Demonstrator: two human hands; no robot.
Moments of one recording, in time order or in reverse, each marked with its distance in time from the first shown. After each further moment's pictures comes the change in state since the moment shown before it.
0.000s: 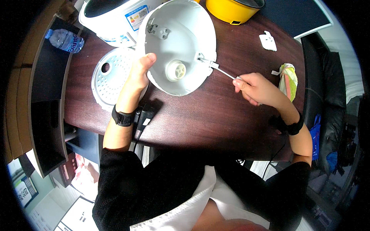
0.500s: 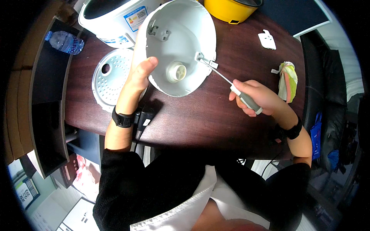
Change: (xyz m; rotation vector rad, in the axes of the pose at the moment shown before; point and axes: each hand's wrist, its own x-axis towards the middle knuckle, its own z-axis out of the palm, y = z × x) left_hand 0.008 0.001 0.006 -0.068 -0.012 0.030; right_hand -0.013 -0.006 0.016 0.669 -0.210 0.176
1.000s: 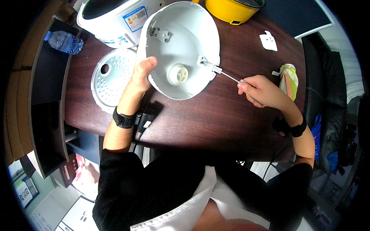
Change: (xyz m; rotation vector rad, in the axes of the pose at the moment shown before) left_hand -0.003 -0.011 -0.007 0.117 -0.087 0.120; right_hand -0.002 -0.014 -0.017 -0.587 0.171 -0.074
